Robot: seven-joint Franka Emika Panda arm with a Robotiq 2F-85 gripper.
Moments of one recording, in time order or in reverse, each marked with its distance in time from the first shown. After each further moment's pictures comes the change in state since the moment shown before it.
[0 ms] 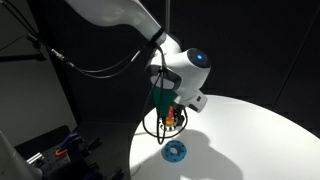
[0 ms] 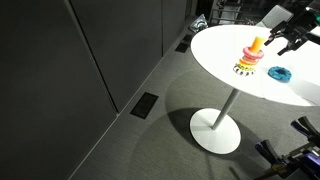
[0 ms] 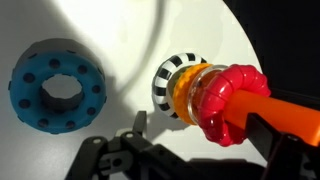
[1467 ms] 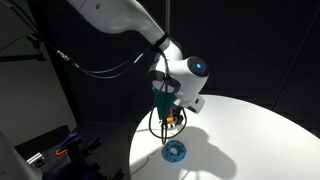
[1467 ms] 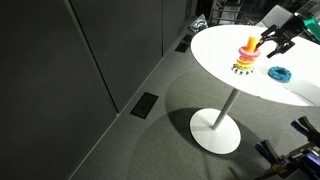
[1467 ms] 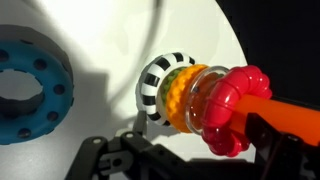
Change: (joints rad) arm -0.003 0.069 0.039 0.048 0.089 0.002 -0.081
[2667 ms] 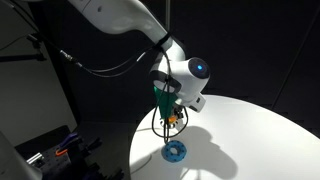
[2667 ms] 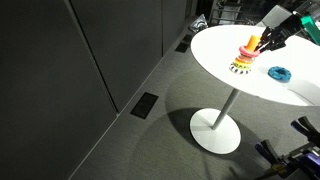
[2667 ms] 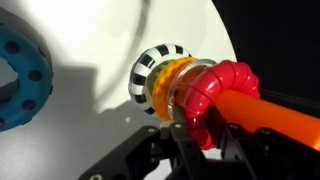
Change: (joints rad) arm -0.003 0.016 0.007 0.028 0.072 -0.004 -0.055
